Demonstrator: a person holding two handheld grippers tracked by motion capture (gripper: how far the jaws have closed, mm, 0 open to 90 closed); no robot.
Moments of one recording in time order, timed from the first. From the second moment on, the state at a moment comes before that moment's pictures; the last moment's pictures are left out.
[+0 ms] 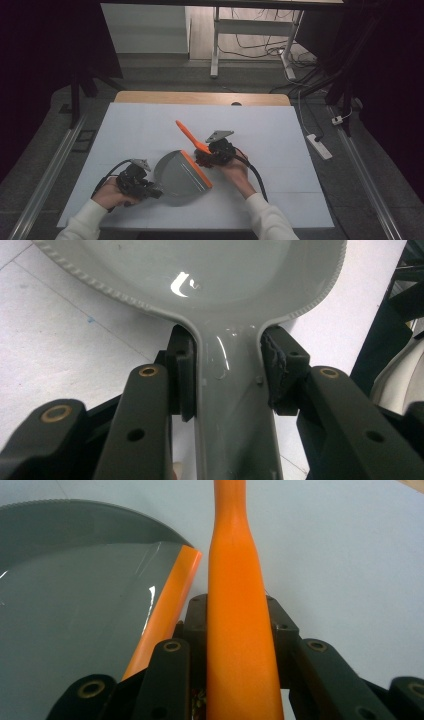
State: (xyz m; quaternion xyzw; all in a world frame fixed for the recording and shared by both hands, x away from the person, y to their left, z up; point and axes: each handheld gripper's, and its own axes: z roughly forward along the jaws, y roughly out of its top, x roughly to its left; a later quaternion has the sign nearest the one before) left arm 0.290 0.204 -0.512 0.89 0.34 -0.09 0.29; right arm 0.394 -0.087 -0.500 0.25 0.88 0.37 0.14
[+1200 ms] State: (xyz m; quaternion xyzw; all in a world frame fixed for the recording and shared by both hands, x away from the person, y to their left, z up) left arm 0.290 0.204 -0.513 0.89 0.34 -0.09 0.29; right arm 0.376 -0.063 -0.497 0.20 0.89 0.40 0.09
